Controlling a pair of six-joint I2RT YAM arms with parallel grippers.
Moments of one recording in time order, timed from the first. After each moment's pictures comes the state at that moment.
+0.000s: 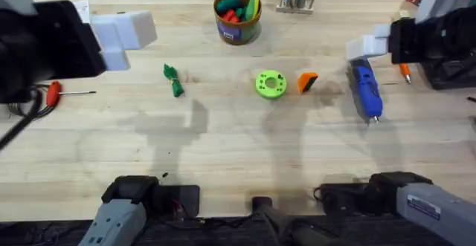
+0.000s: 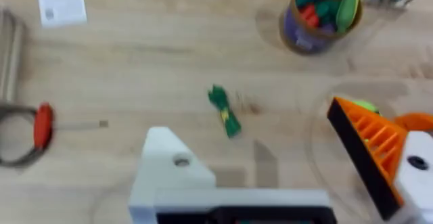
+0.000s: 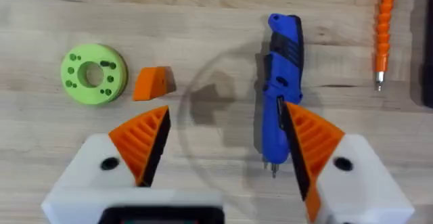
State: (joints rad) left arm -0.02 0.76 1.20 -1.05 0.02 -0.11; right arm 0.00 1.15 1.14 -1.05 -0.01 -0.01
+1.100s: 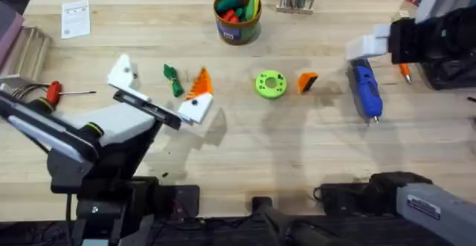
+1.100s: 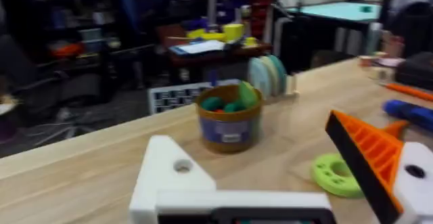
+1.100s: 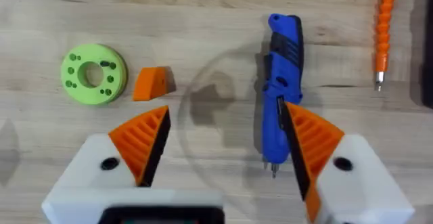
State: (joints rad) left arm -0.02 0.01 0.01 0.13 0.44 0.02; right arm 0.00 1.15 1.14 -1.05 -0.01 -0.01
